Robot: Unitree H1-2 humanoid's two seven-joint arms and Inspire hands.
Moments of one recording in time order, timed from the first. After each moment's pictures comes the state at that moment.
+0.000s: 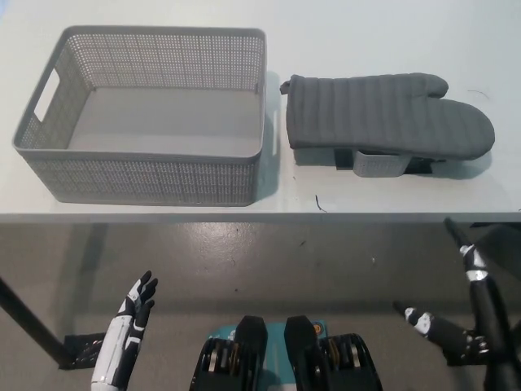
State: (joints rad) left_arm 0.05 0.10 0.00 0.17 0.13 -0.35 0.00; right_arm 0.01 -0.17 0.04 -0.11 -0.42 -0.30 -0.13
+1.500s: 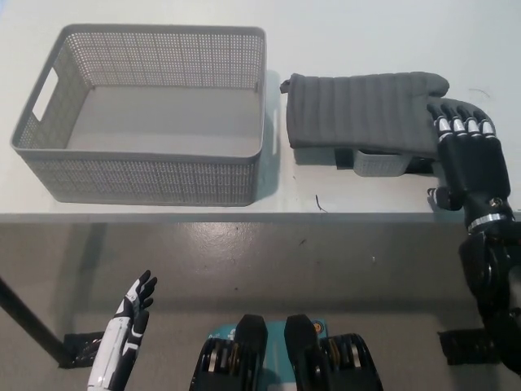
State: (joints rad) left_arm 0.06 0.11 -0.01 0.17 0.14 -0.42 0.00; right_arm -0.55 -0.31 0.25 0.31 -1.07 0.24 -0.02
